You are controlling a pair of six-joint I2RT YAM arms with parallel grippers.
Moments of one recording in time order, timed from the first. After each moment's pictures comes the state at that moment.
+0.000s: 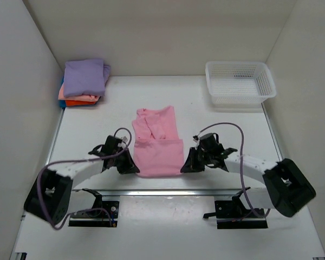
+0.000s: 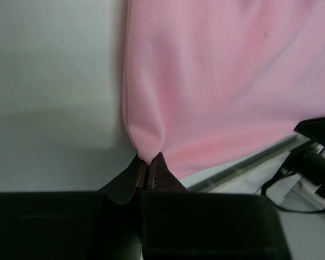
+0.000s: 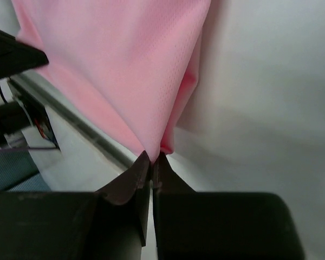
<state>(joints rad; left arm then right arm) -0.39 1.30 0.47 -0.24 0.37 -0.73 0.55 1.35 0.52 -0.09 -0.48 0.74</state>
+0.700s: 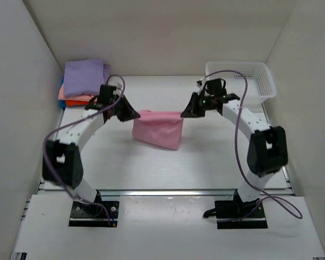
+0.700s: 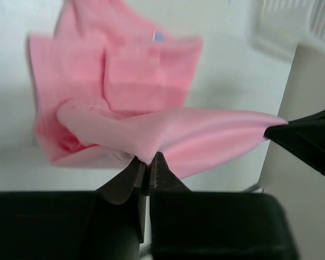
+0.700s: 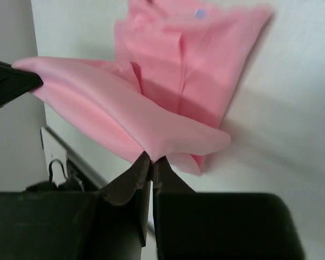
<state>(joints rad) -0.23 1.52 1.15 -0.43 0.36 -0.71 0.30 1.68 1.31 -0.47 -0.57 0.52</state>
